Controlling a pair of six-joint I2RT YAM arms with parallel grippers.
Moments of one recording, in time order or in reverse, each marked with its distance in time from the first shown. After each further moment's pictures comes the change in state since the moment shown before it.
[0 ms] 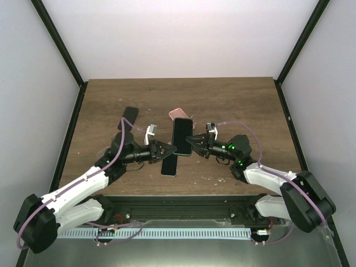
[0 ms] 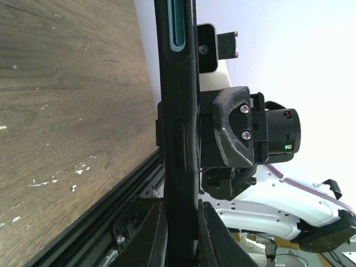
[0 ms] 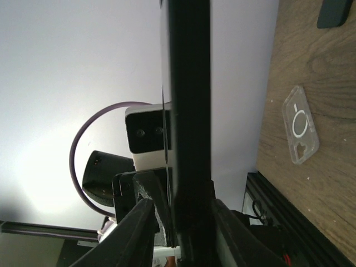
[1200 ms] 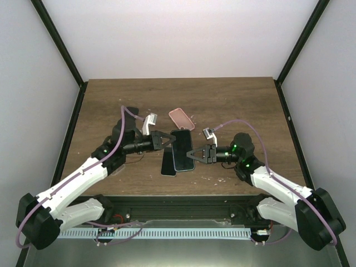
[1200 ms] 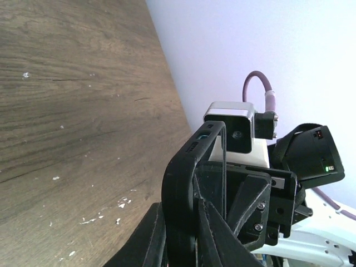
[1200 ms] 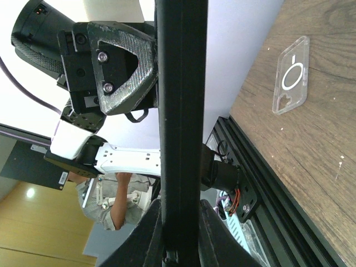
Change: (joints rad) left arm 0.016 0.048 0.229 -0.307 -0.113 0.286; right arm -0.002 -0.187 0.032 -0.371 -0.281 -0.409
